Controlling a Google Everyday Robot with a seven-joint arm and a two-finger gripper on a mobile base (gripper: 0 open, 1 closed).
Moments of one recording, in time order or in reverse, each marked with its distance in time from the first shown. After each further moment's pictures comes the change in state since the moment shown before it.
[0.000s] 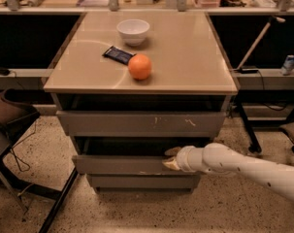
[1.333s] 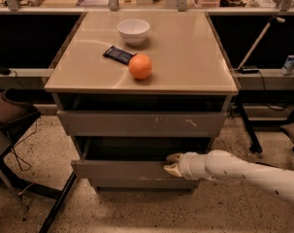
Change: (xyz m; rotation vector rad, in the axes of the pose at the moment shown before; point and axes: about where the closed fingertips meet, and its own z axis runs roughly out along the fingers) arm 0.015 0.025 -0.016 -0.007 0.033 0.004
